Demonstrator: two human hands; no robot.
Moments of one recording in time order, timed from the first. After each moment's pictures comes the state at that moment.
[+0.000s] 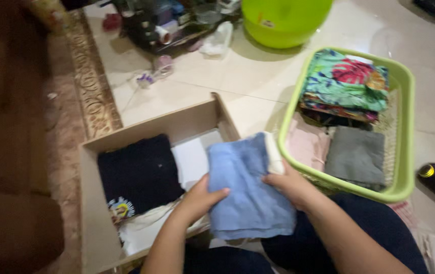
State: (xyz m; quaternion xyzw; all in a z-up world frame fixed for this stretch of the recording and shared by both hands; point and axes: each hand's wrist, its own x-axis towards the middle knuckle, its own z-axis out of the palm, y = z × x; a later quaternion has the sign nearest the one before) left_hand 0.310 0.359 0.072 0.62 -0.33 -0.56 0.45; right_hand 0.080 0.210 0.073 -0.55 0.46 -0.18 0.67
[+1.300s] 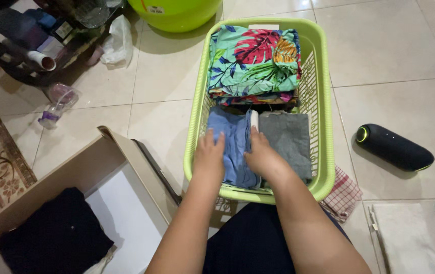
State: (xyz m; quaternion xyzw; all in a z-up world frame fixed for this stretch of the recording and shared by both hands) left_hand 0.101 0.064 0.013 0.70 -0.70 -0.02 0.13; right_hand -0.076 -0.001 -0.054 -0.77 0.54 -0.18 0.30
